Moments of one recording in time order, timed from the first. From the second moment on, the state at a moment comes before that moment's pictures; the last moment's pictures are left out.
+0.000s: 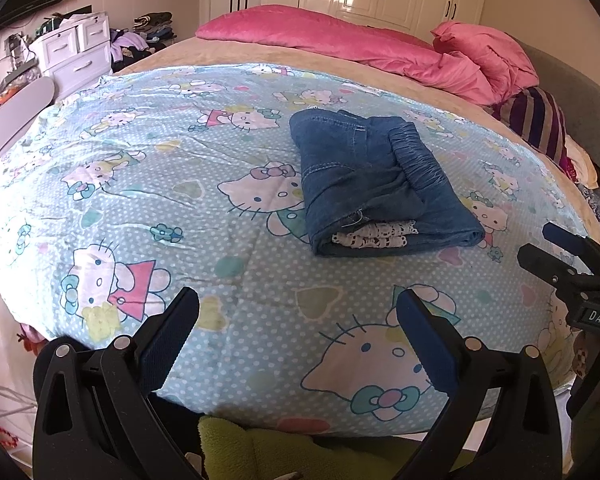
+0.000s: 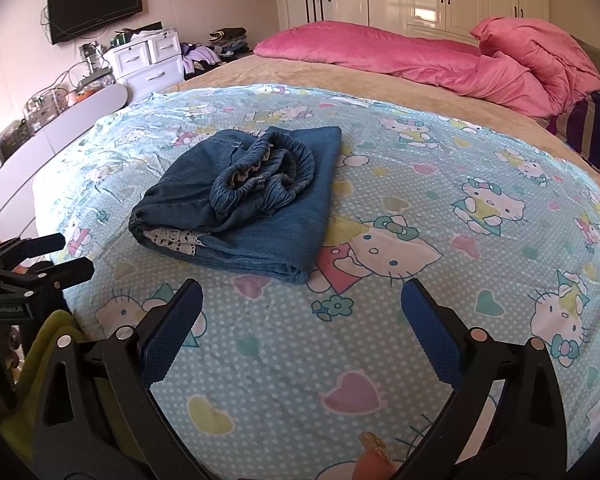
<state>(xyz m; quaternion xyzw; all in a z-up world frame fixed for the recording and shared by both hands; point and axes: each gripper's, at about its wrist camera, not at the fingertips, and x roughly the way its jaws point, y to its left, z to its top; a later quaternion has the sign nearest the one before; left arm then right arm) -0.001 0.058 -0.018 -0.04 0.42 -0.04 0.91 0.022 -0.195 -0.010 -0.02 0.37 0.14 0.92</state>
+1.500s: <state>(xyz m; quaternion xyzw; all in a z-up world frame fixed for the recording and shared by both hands) -0.003 0.055 -0.017 -0.03 0.43 -0.03 0.90 0.020 -0.197 -0.010 -0.02 0.37 0.14 0.92</state>
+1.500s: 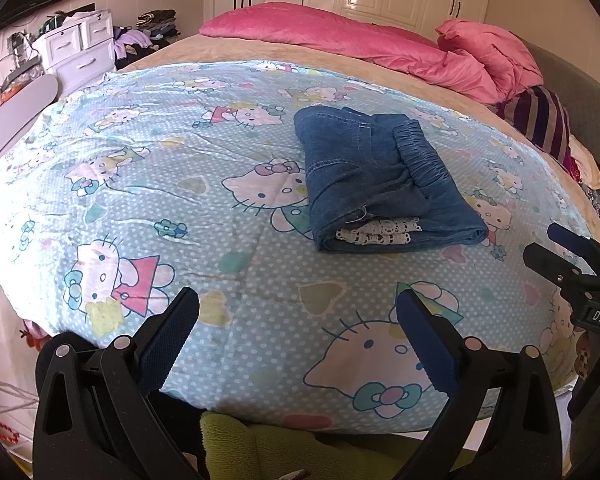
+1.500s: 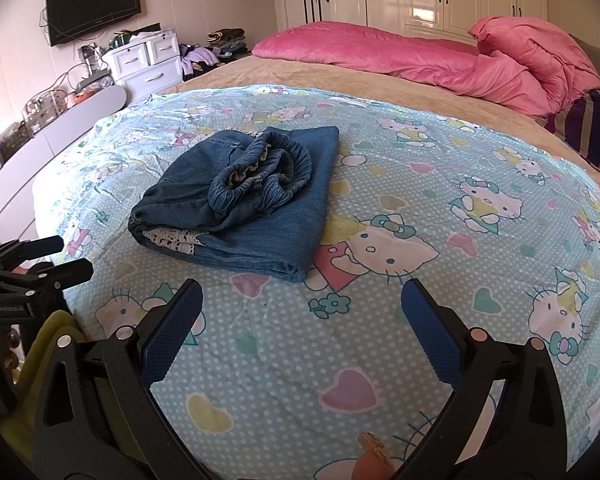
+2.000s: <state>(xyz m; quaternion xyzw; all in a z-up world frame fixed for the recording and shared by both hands) -0.004 0.053 -0.015 -0.03 0.42 -0.03 0.90 0.021 -0.202 -0.006 -0.02 0.37 0.14 0.92</state>
